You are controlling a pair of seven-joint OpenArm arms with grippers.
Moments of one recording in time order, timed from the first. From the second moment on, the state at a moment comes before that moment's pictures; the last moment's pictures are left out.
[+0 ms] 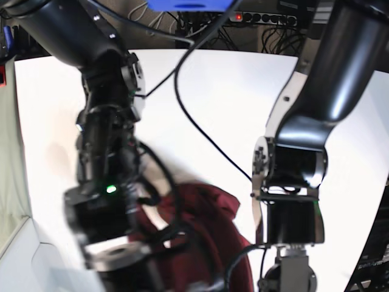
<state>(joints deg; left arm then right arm) -66.2 7.8 -0.8 67.1 14.7 -8.3 -5.2 37.0 -8.7 -14.9 116.5 -11.0 9.0 -37.9</state>
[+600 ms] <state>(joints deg) -70.2 5.6 0.4 68.6 14.6 -7.5 -1.4 35.0 -8.7 -16.5 116.5 -10.7 9.1 -37.5</state>
